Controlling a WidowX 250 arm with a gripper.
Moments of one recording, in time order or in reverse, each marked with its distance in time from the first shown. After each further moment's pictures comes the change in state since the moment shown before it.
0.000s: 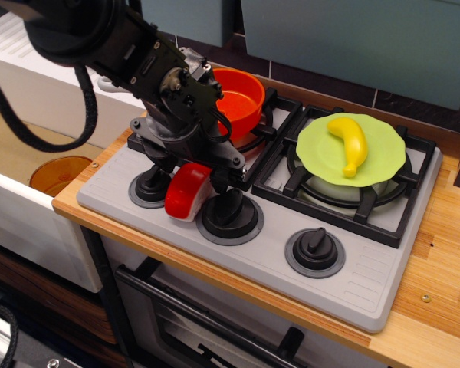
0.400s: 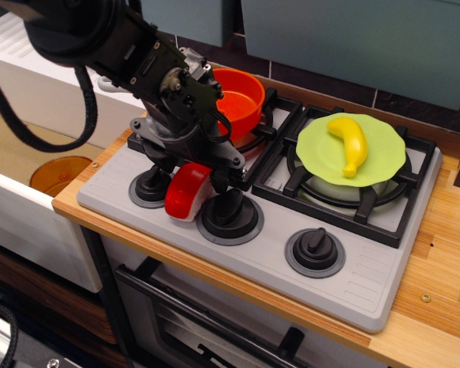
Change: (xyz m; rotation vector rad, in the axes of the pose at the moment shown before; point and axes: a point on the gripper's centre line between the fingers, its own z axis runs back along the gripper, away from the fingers) arm 0.001 -0.001 0.001 0.002 0.003 0.001
